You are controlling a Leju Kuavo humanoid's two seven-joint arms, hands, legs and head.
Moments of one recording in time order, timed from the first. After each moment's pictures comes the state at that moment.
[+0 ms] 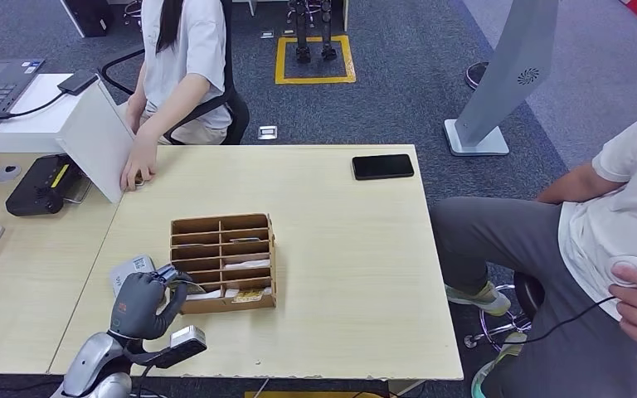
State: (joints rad) left arm -0.14 0.42 -0.62 -1.29 -0.73 0.67 -0.31; right arm -0.06 -0.04 -0.73 0.00 1.55 -0.03 -0.11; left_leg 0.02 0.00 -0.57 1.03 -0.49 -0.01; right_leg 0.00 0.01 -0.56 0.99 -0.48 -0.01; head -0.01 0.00
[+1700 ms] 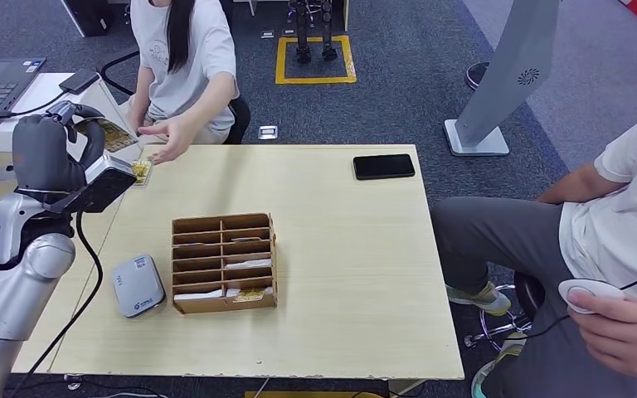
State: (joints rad) left arm -0.58 0.47 -0.42 -1.38 -0.70 0.49 -0.13; right arm -0.09 -0.01 -0.67 0.00 1.55 -0.05 -0.14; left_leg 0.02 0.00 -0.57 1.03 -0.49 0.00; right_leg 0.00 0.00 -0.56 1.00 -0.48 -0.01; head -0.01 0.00
